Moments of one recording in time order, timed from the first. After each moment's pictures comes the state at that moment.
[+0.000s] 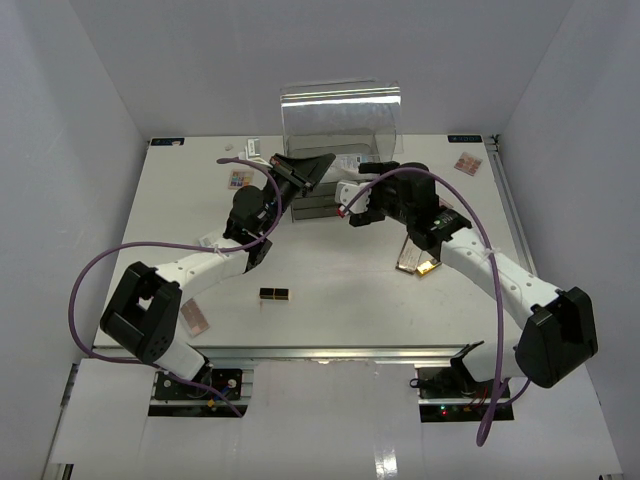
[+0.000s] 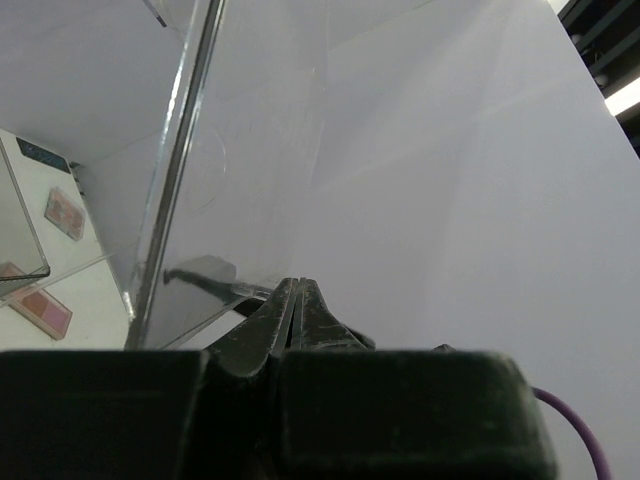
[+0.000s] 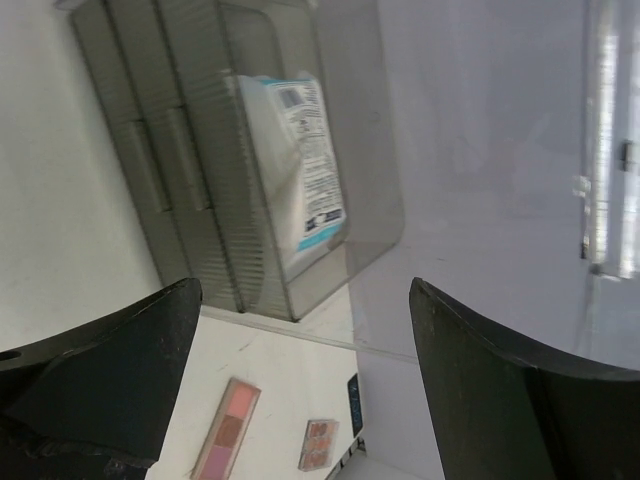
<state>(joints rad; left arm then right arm) -0.59 1.52 0.92 0.97 0.04 -1.26 0.59 1.35 1.09 -0.10 -0.17 -1.15</state>
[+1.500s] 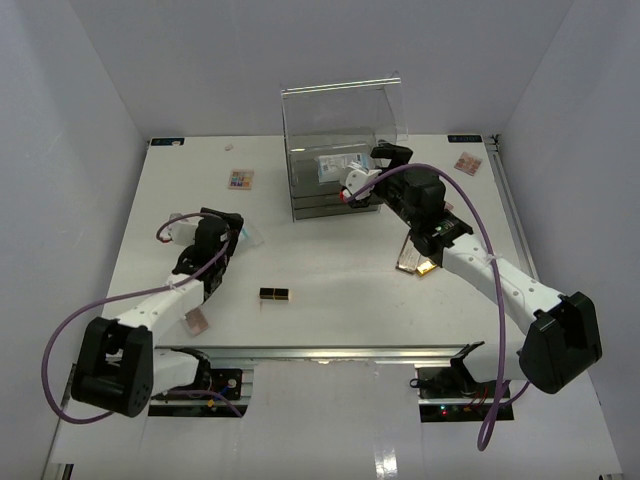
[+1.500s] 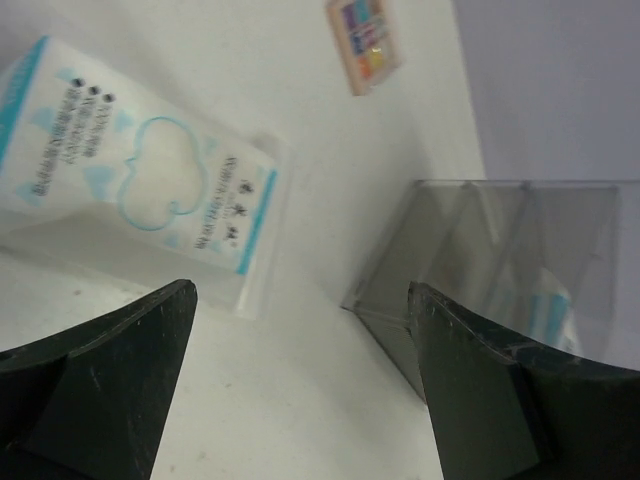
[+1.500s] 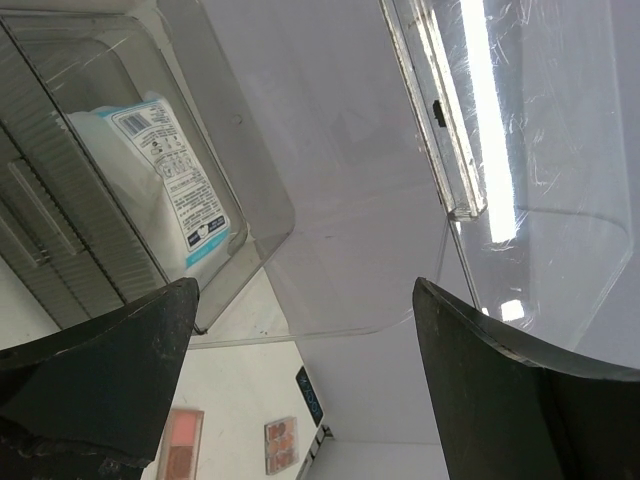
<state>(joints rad) -0.28 1.18 0.53 0.15 -0.43 -1.27 0.59 1.32 1.04 0.21 -0.02 -1.08</state>
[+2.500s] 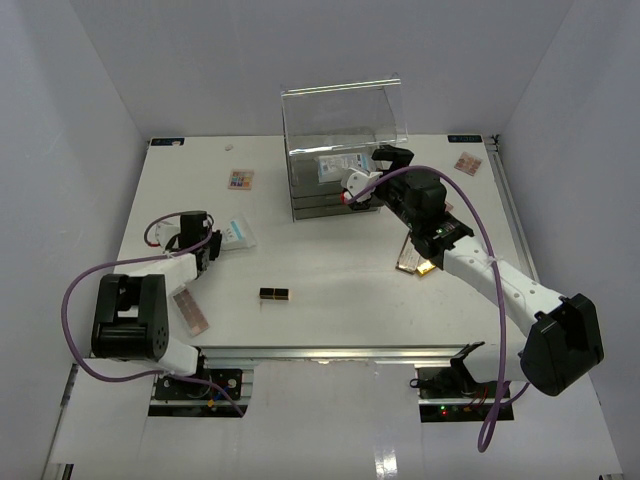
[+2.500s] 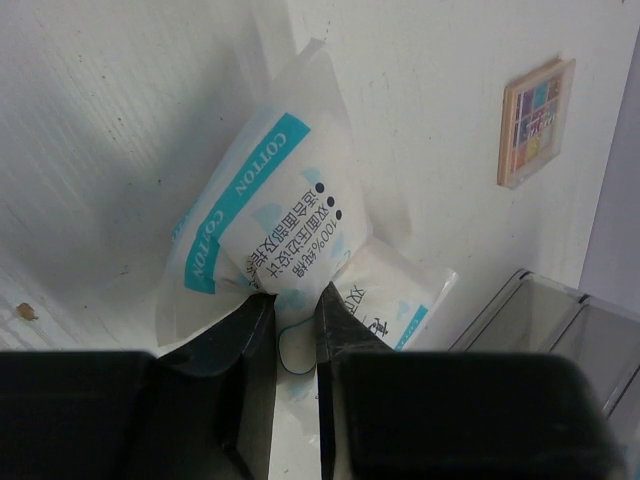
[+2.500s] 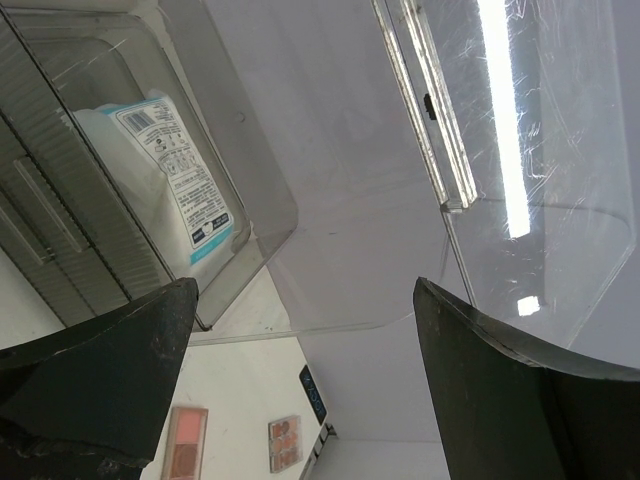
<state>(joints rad) -0.02 1.47 0.63 0.06 -0.24 -1.32 0.59 1.31 1.01 0.22 -0.02 -1.08</state>
